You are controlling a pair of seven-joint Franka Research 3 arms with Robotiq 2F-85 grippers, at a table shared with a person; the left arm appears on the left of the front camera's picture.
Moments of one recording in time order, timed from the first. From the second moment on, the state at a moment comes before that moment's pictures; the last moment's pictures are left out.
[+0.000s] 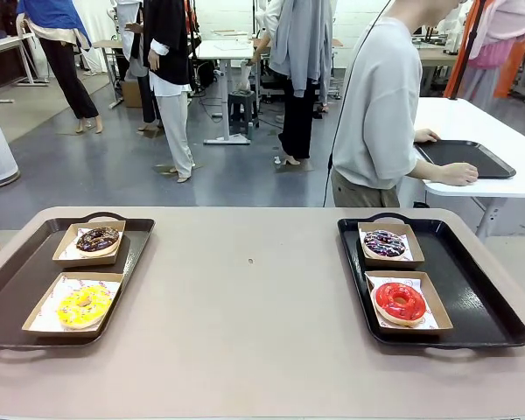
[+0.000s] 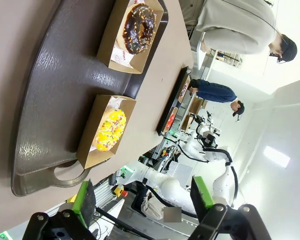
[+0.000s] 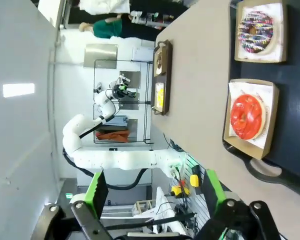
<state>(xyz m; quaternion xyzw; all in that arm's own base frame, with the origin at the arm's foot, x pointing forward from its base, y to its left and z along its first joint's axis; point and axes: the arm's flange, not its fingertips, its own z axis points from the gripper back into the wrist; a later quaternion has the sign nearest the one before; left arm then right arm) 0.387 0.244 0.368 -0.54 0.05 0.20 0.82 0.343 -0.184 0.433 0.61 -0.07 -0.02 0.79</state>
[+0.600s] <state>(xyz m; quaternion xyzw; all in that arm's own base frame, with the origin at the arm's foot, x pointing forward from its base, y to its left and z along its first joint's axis) 0.387 0.244 0.368 -0.54 0.05 0.20 0.82 0.385 -0.180 0.413 0.61 -0.06 -0.03 0.79</state>
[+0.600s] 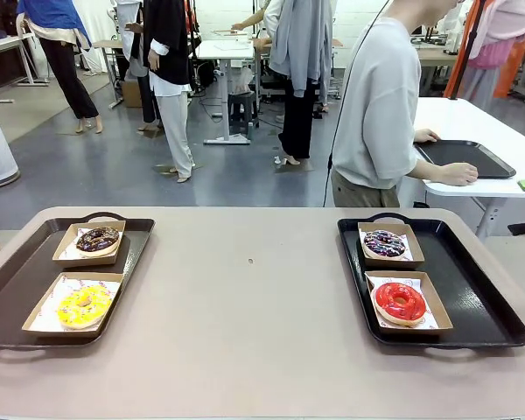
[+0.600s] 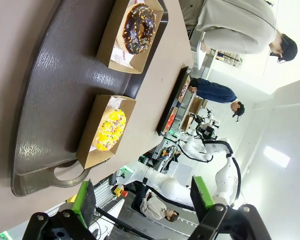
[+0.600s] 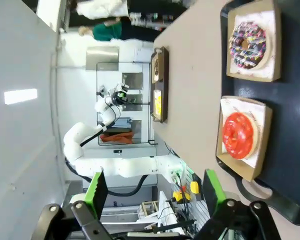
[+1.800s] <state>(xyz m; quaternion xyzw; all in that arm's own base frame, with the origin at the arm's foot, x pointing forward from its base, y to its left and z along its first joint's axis) 0.387 0.244 0.368 -0.54 0.05 0.20 0.82 0.380 -0.180 0.406 0.61 -0.04 -0.03 0.79</state>
